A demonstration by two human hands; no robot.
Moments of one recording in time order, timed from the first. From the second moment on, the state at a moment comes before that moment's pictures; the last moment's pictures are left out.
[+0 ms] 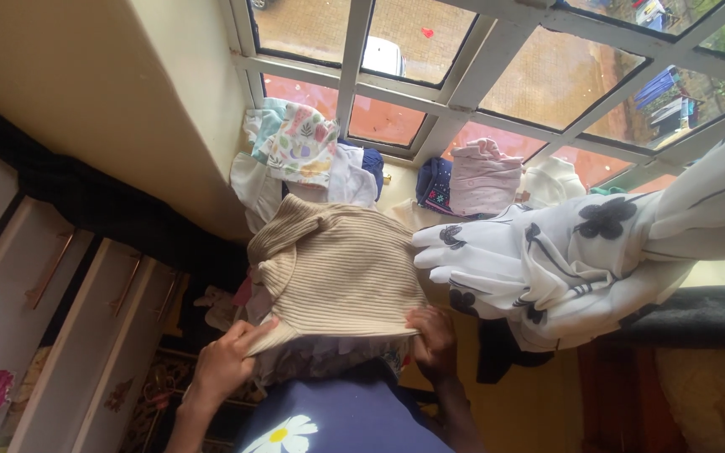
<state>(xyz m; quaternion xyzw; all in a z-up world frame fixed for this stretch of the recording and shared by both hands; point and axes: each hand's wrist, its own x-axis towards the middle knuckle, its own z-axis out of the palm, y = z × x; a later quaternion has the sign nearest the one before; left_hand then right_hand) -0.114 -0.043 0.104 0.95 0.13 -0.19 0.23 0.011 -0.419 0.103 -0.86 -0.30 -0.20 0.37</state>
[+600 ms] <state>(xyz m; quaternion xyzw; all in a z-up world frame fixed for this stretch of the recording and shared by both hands) 0.011 0.000 0.046 0.44 0.16 0.13 0.87 0.098 -0.441 0.007 -0.71 -0.01 0.02 0.70</state>
